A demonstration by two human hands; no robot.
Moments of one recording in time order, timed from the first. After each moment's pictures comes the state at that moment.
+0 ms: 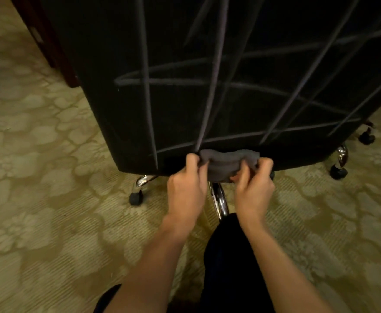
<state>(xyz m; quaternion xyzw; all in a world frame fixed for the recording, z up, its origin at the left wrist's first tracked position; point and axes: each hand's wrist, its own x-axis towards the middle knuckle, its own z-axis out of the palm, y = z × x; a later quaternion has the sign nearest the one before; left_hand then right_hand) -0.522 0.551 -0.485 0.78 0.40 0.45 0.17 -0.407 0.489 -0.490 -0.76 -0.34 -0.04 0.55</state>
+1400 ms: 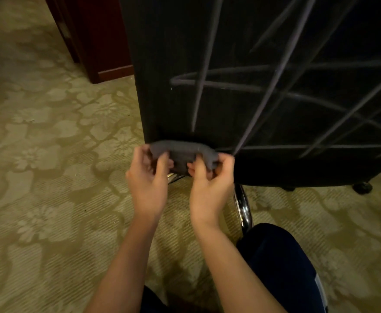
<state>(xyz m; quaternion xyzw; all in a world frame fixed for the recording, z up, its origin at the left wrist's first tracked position) -0.639 0.610 -0.457 0.58 0.46 0.57 0.35 -0.562 0.564 -0.447 -0.62 -0.26 0.15 0.73</state>
